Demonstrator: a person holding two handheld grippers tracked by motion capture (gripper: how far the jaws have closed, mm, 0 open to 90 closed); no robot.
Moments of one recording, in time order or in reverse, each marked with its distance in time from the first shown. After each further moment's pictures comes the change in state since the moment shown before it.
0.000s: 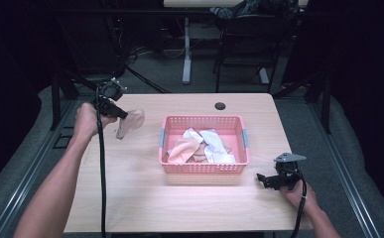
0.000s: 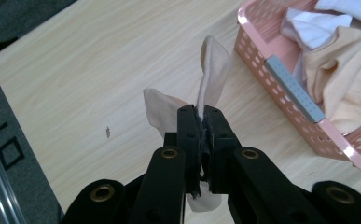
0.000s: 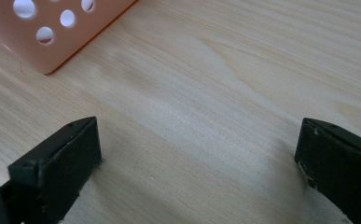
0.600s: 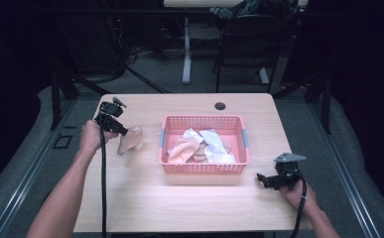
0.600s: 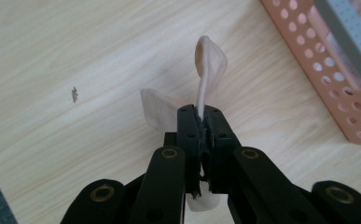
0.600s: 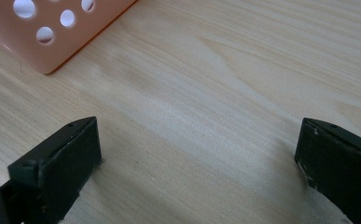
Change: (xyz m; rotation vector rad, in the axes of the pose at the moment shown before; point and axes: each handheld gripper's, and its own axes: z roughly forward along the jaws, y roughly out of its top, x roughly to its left) left arm 0.012 -0.039 0.064 0.111 -0.059 -0.085; right arm 0.000 0.000 0.000 -0.002 0.005 0.002
